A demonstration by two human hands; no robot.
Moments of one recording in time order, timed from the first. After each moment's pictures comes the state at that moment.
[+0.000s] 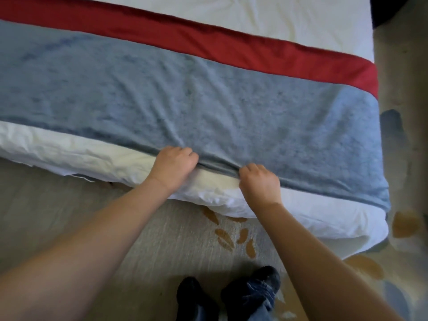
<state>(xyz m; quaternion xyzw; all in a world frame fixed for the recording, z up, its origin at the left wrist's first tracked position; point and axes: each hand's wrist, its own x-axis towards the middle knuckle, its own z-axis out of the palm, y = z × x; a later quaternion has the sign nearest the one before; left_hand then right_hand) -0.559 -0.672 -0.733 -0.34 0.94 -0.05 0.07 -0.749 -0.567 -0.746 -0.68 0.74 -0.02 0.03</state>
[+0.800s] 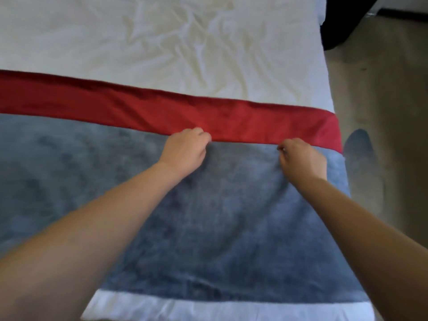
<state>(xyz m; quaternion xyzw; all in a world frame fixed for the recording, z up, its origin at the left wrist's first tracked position) -0.778 -0.867 -0.726 -0.35 0.93 0.08 -0.07 -1.009 -0.738 -0.716 -0.51 0.86 -0.04 0.05</state>
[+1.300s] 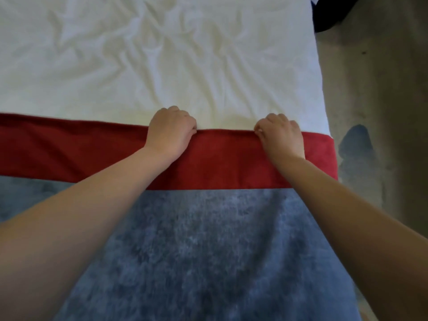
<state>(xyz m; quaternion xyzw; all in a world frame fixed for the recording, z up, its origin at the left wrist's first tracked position) -0.913 -0.993 -0.761 -0.36 0.93 0.04 -0.03 -1.131 -0.870 -0.775 -0.59 0.80 -0.03 0.00</state>
